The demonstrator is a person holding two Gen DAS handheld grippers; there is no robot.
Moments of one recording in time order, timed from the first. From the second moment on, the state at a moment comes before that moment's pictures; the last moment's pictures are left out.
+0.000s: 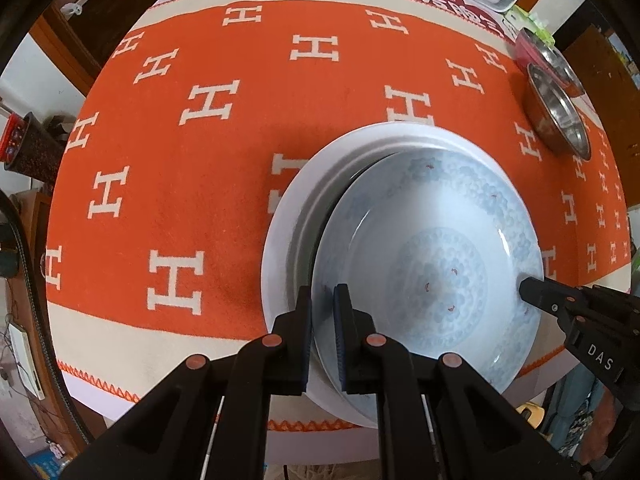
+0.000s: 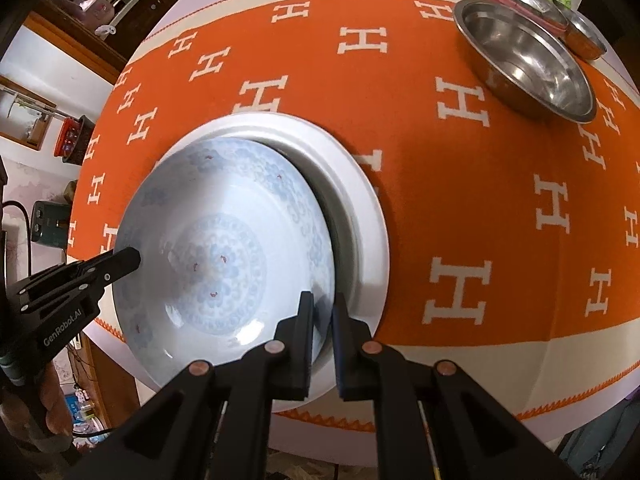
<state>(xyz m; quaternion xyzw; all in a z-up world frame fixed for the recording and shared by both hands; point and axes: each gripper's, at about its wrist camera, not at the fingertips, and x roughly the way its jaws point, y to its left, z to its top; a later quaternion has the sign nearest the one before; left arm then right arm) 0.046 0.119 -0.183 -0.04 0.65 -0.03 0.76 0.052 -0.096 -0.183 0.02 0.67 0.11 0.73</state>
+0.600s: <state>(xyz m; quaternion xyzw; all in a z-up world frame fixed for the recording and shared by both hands) 0.050 0.111 -0.187 0.00 0.64 -0.05 0.76 0.055 -0.085 -0.184 -0.03 0.64 0.10 0.76</state>
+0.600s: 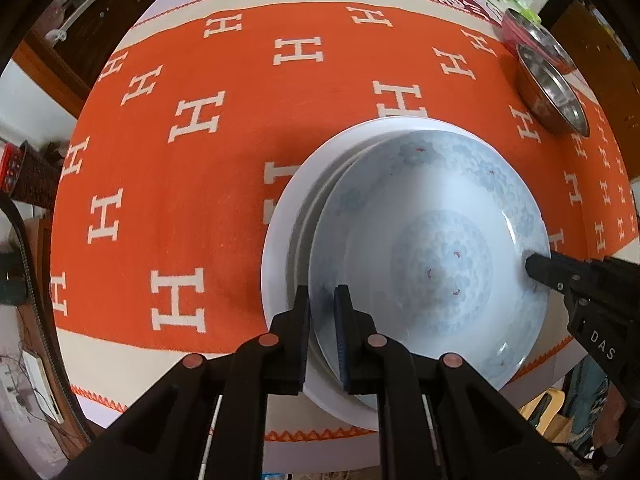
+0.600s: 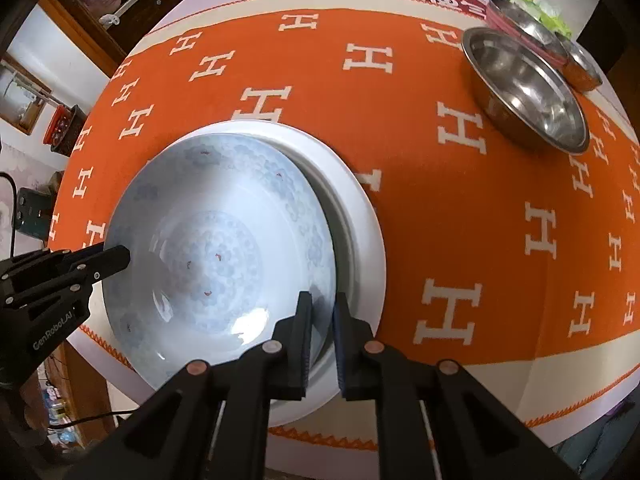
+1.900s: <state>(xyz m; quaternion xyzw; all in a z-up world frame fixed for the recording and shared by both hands) 0.043 0.100 -0.134 0.06 0.59 -0.10 0.80 0.025 -0.093 -0.136 0.01 0.61 0.05 0.79</state>
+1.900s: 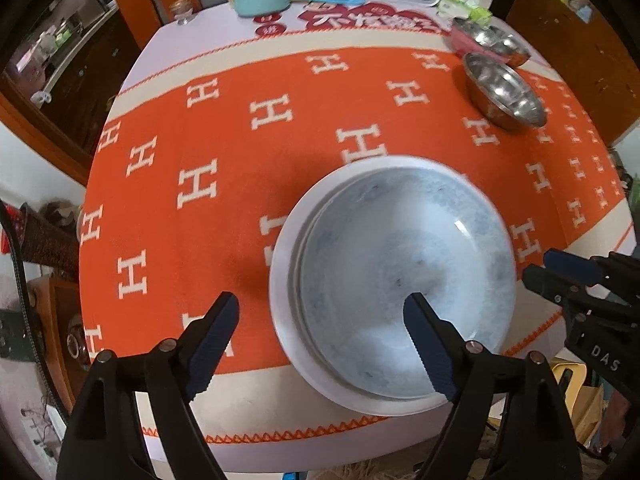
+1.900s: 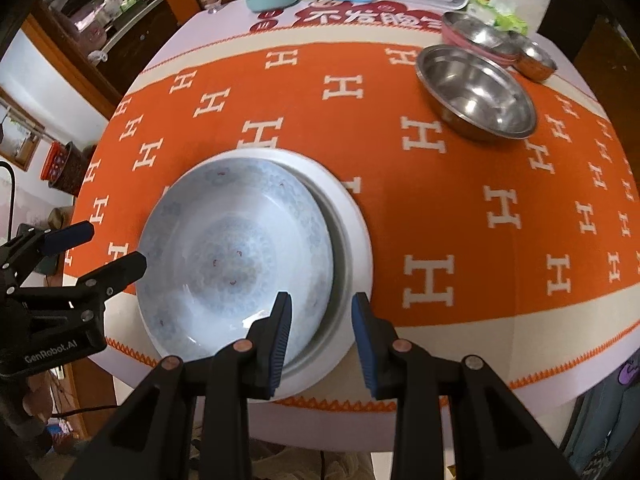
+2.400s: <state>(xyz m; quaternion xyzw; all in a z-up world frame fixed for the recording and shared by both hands) 0.035 0.093 -0.083 0.01 0.55 -0.11 0.83 0.015 -0.104 -0.092 0.01 0.56 0.10 0.82</state>
